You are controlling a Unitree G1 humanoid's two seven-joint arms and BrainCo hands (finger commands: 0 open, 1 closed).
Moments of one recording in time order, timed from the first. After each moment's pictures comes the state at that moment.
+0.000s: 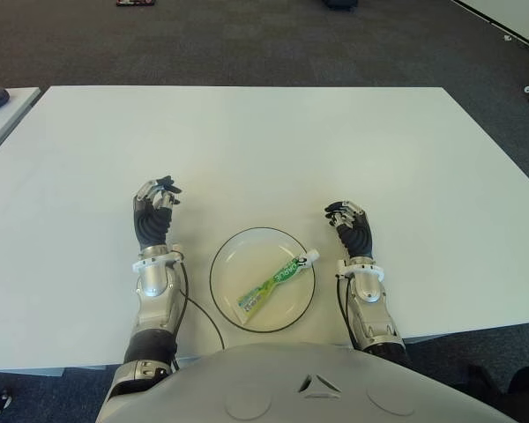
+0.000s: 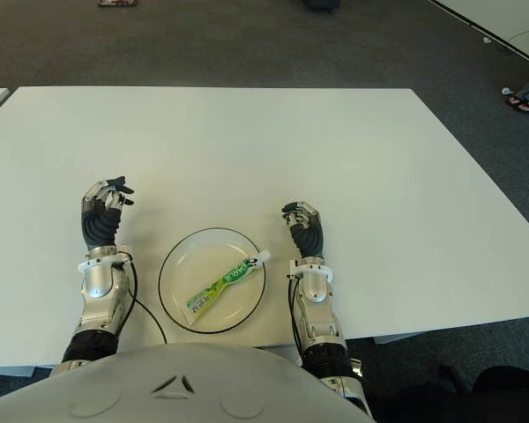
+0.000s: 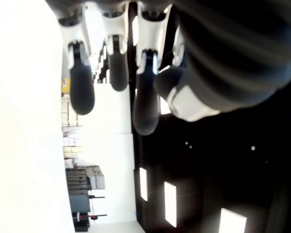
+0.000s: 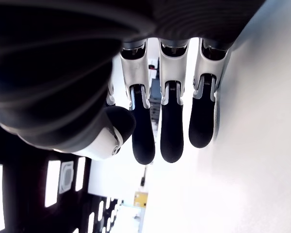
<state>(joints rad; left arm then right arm) 0.10 0.02 0.16 0.46 -0.02 -0.67 0.17 0.14 -0.02 0.02 0.29 -0.15 -0.32 -0.18</state>
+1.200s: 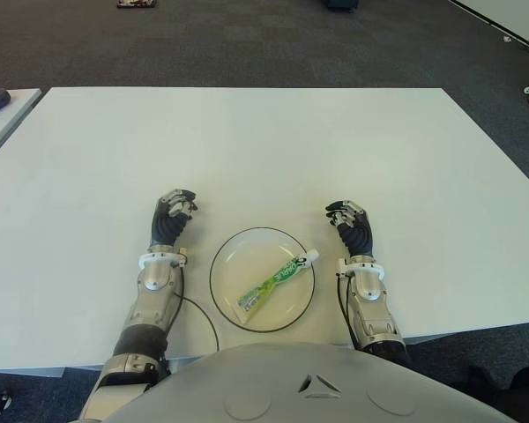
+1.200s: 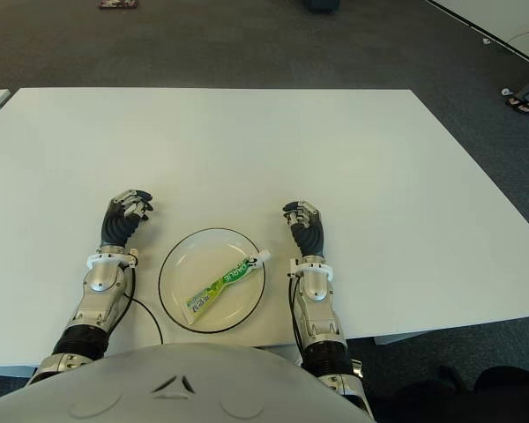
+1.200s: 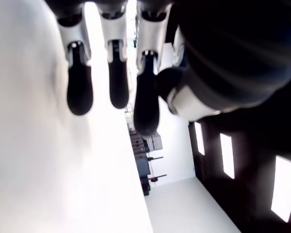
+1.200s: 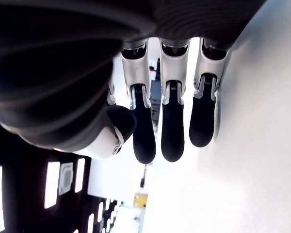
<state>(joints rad) 0.07 0.12 0.07 0.52 0.11 -0.47 0.13 0.13 -0.02 0.01 0.30 -0.15 -0.32 -0.18</state>
